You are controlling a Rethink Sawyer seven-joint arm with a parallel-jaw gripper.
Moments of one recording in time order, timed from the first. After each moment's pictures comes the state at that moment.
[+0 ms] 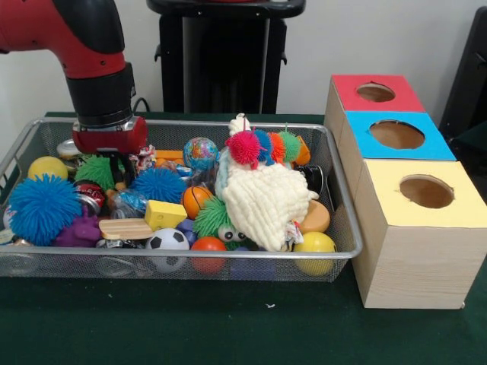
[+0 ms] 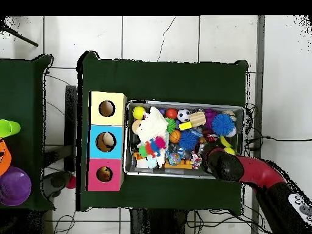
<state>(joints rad) -0.99 -0.46 0.45 1.76 -0.62 0.32 1.80</state>
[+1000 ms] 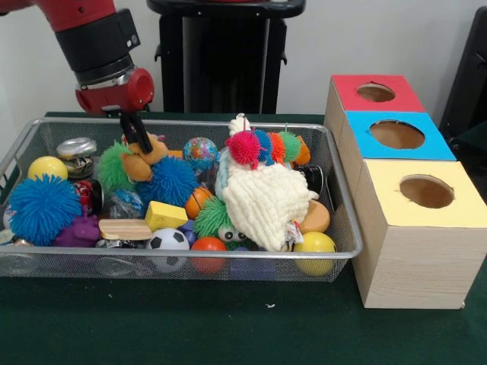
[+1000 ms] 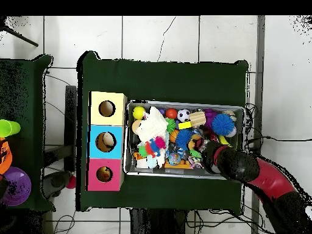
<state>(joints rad) -1.08 -0.59 0.57 1.90 -0.32 0.44 1.80</state>
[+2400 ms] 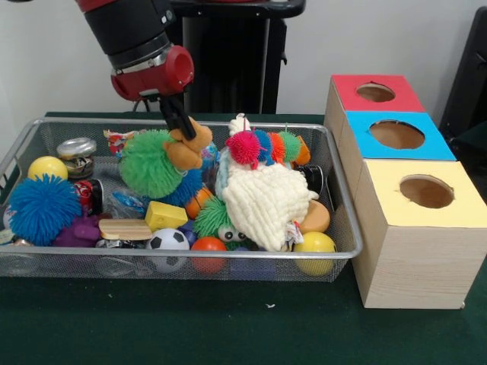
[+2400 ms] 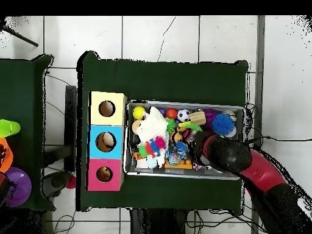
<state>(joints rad) -0.99 -0.65 0.60 1.93 -0.12 0.48 1.80</state>
